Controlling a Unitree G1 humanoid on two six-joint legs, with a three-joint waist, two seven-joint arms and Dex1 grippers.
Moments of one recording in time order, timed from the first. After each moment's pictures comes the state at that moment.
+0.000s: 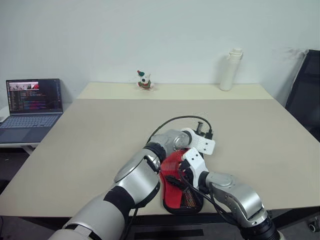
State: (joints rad) left arm -1.34 -0.03 -0.65 1.41 0.80 -0.53 -0.18; right arm -0.33 -0.22 0.34 -0.34 0.25 0.93 0.37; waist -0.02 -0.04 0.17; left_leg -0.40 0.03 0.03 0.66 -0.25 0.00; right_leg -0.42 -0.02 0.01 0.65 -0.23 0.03
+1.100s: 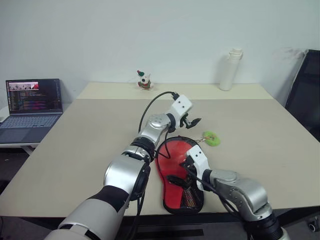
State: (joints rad) left arm -1.29 0.10 0.03 1.31 0.10 -0.28 -0.76; right arm -0.38 -0.26 0.20 -0.40 0.41 1.12 0.47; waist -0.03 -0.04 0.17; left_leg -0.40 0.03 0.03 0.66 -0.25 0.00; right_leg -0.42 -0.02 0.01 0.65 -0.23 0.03
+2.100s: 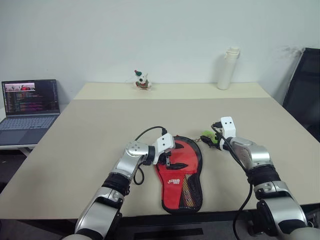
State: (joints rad) left arm -0.76 0.27 -0.19 0.62 0.04 -0.09 -1.17; right arm -0.85 -0.33 -0.03 0.67 0.21 0.55 0.36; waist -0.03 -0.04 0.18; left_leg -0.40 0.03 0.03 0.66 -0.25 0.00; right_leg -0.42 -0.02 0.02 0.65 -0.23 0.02
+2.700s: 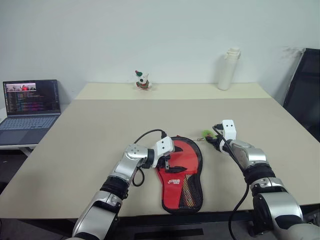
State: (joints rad) left arm -0.74 0.29 -0.21 0.60 0.04 -0.08 -1.16; right arm -0.87 -0.30 -0.09 0.79 0.21 0.48 0.37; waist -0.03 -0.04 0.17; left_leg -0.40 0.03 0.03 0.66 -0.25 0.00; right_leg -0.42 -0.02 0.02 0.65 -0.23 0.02
